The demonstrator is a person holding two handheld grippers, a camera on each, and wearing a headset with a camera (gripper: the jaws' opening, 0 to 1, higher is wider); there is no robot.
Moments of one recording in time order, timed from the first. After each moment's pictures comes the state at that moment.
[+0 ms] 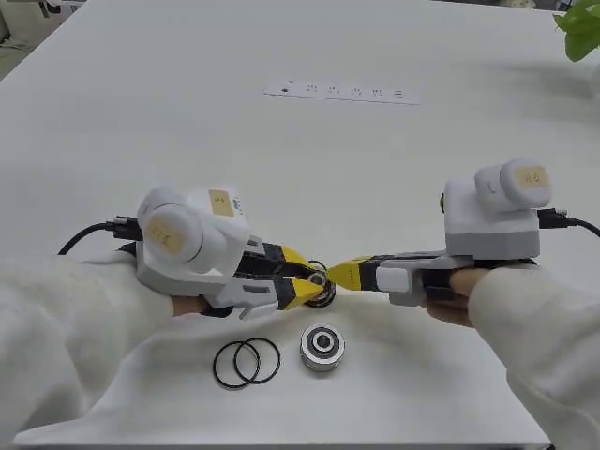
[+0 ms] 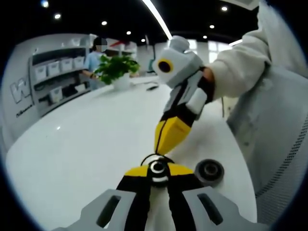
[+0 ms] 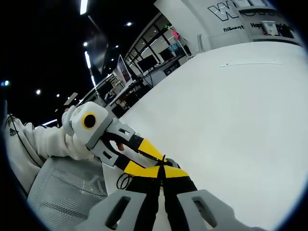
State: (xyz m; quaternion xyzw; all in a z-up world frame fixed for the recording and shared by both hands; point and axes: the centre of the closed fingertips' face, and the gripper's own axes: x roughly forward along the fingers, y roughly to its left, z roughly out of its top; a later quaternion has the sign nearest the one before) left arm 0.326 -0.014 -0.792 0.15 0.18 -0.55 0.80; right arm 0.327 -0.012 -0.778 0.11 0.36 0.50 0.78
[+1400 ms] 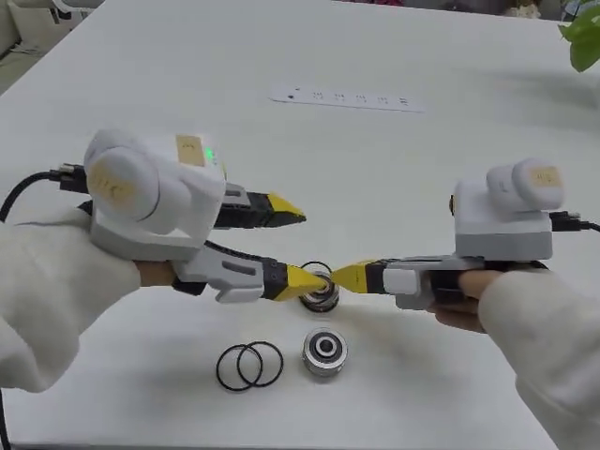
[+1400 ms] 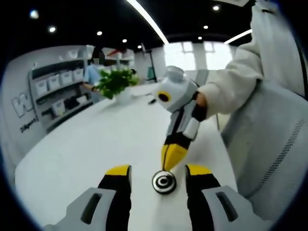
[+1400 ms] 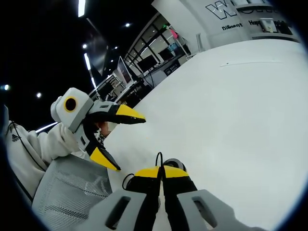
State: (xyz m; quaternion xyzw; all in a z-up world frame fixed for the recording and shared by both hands) left arm 0.317 0.002 -0.720 0.17 0.13 -0.55 0.81; right arm 0.321 -0.010 -0.769 0.12 0.37 0.51 0.77
